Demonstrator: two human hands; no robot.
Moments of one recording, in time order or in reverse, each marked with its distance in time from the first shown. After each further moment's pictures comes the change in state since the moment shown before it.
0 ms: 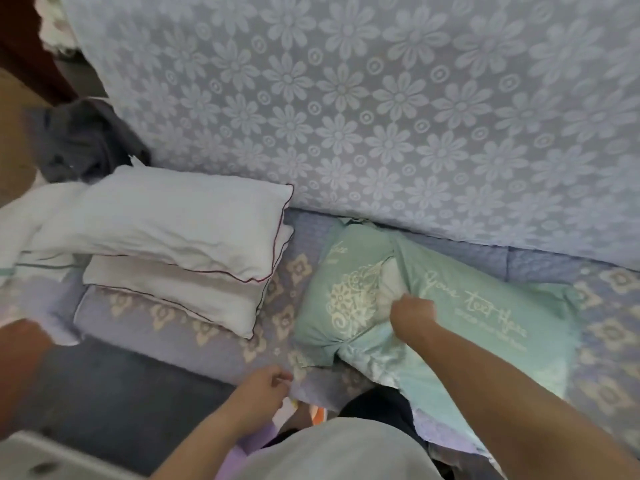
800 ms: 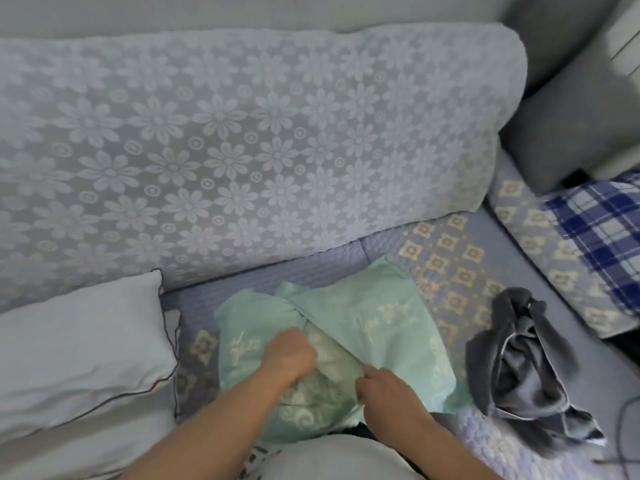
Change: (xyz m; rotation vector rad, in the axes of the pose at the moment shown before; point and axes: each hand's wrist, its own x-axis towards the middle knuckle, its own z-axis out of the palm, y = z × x) left_hand 0.036 0.176 0.050 0.773 -0.009 0.466; right_hand -0.226 -0.037 0.046 0.565 0.303 0.195
